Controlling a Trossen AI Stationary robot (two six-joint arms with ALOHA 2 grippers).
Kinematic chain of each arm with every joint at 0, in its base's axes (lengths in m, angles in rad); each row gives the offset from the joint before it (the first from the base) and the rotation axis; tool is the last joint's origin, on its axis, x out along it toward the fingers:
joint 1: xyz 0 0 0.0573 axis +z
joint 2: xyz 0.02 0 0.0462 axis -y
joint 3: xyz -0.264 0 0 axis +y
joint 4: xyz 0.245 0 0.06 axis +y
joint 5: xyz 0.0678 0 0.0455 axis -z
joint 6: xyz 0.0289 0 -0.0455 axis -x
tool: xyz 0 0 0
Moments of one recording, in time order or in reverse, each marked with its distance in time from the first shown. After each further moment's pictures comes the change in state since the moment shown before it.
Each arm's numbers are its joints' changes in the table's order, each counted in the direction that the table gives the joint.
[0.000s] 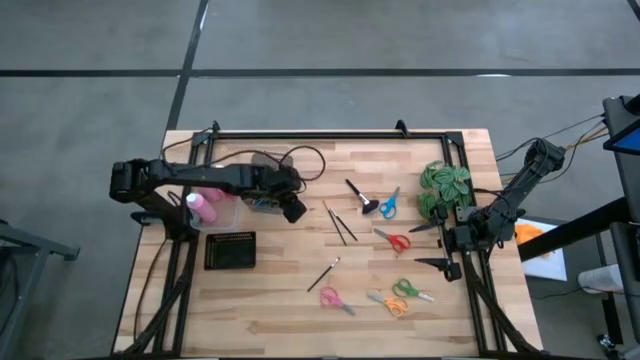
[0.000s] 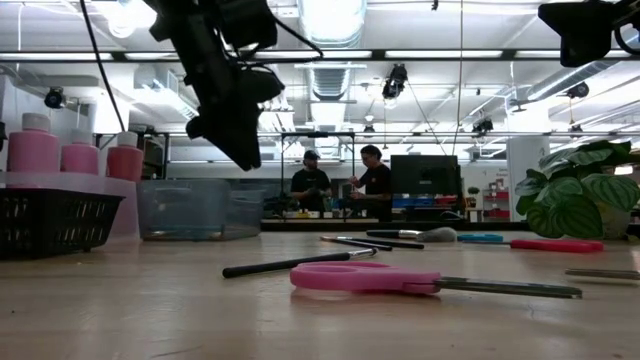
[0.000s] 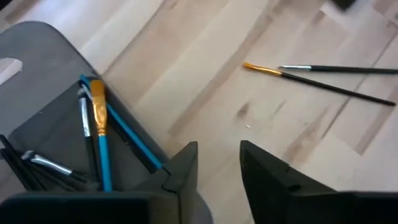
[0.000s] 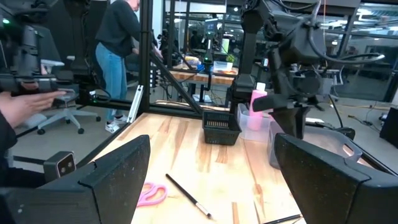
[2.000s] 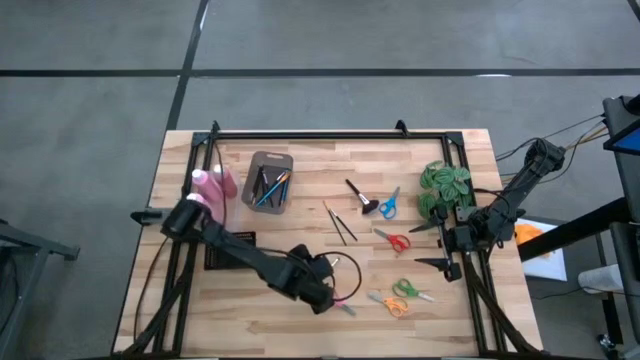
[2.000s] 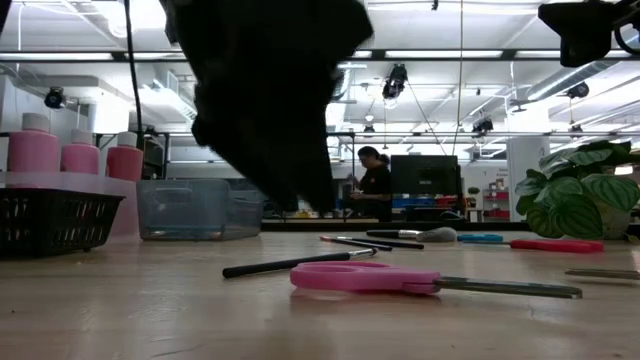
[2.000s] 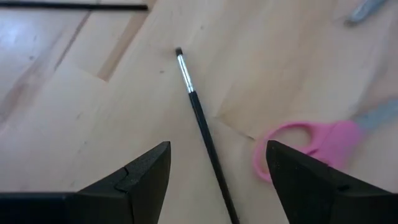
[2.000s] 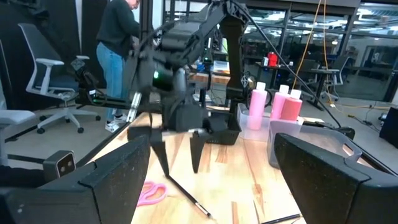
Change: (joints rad) left arm -0.600 -0.549 -0.454 0.049 -0.183 0.374; right arm 0.000 -0.001 0.000 0.002 0.000 0.001
